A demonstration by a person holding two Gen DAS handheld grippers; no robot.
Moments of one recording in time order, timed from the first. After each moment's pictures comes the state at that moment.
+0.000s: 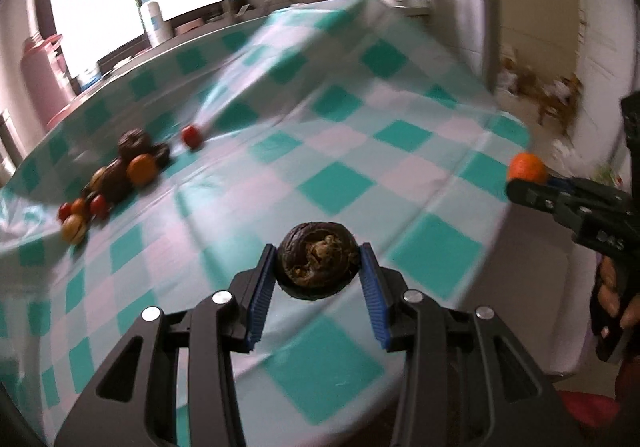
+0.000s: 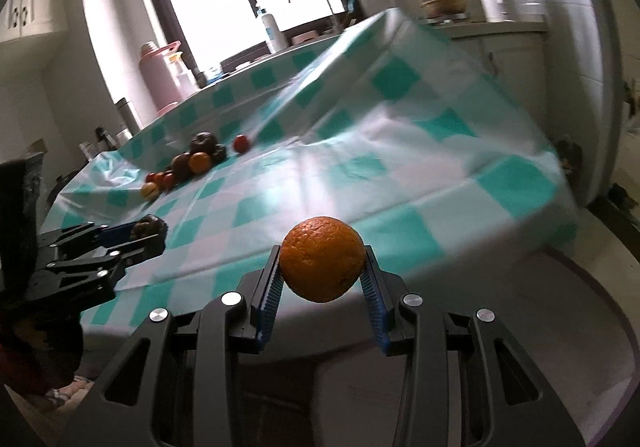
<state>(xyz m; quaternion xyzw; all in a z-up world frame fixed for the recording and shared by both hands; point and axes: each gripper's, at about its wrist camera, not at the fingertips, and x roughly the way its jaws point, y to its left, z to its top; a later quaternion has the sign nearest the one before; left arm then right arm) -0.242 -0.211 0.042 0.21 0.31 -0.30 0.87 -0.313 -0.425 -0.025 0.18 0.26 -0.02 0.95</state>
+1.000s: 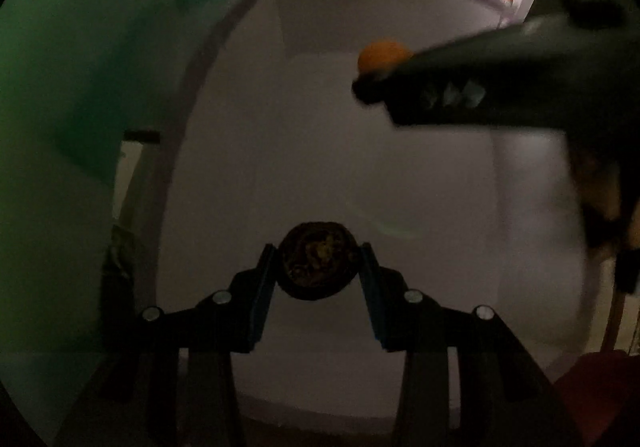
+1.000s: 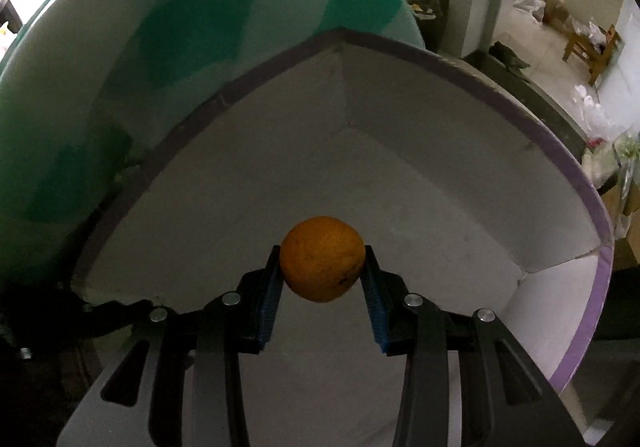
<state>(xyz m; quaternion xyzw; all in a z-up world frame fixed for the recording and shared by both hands) -0.315 -0.395 -0.155 0.40 0.44 -0.48 0.64 -0.323 -0.524 -0.171 0.23 0.49 -0.22 0.81</state>
